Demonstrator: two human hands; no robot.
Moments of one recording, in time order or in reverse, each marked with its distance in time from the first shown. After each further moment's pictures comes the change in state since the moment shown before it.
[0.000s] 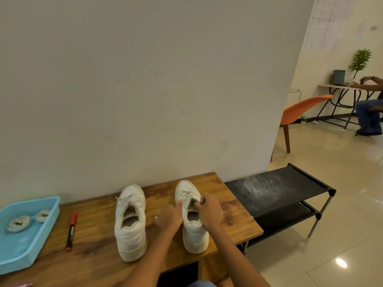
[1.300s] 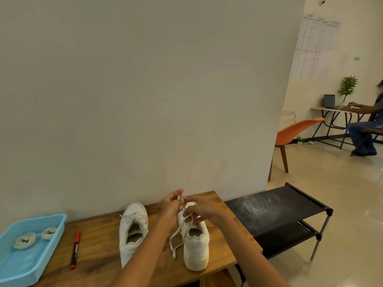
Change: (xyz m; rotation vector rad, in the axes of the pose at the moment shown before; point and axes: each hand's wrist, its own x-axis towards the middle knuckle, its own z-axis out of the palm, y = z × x) left_hand -0.017 0.048 -0.087 -1.250 -0.293 0.002; right_hand 0.001 -0.077 -0.076 0.308 -0.713 0.000
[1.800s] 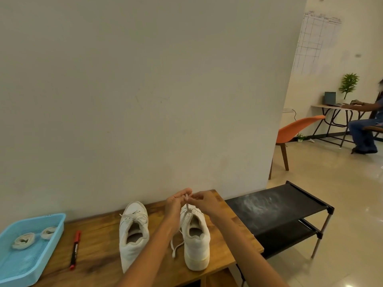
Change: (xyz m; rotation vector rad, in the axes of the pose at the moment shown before) left_hand -0.005 -0.010 0.007 -0.036 -0.067 0.033; right_hand 0.020 0.020 -0.001 -0.011 0.330 -0.142
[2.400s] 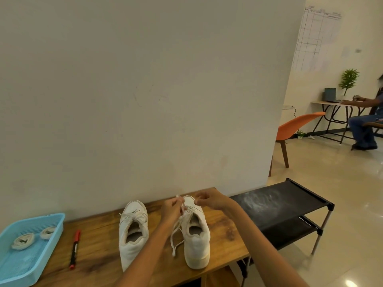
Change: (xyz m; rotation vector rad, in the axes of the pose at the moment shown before) left_hand 0.004 -0.013 -0.017 0.444 0.091 0.095; right_hand 0.001 -0.008 -0.038 -0.216 -0.254 0.019
